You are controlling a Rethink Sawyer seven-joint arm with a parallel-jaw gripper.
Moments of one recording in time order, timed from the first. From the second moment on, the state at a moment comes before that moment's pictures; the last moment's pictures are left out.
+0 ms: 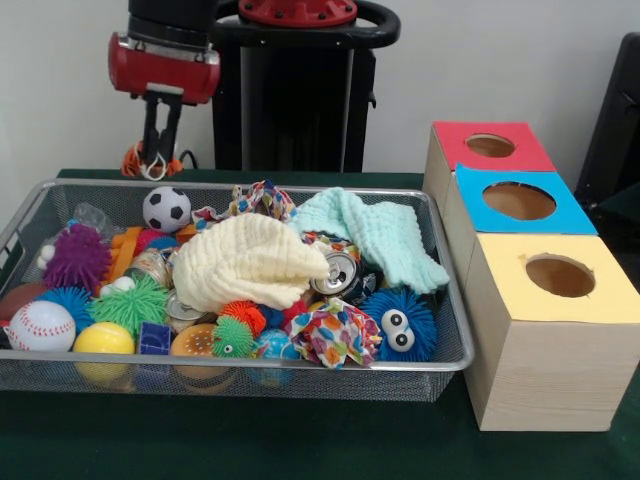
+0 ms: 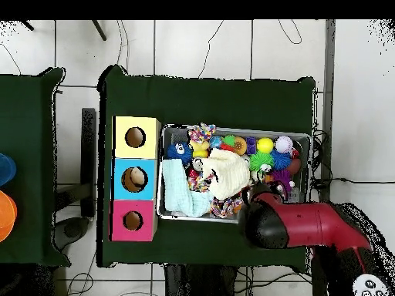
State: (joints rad) arm -0.69 -0.94 0.31 1.91 -0.67 0.40 1.56
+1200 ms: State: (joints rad) arm -0.44 -1.07 0.31 1.99 -0.52 0.46 1.56
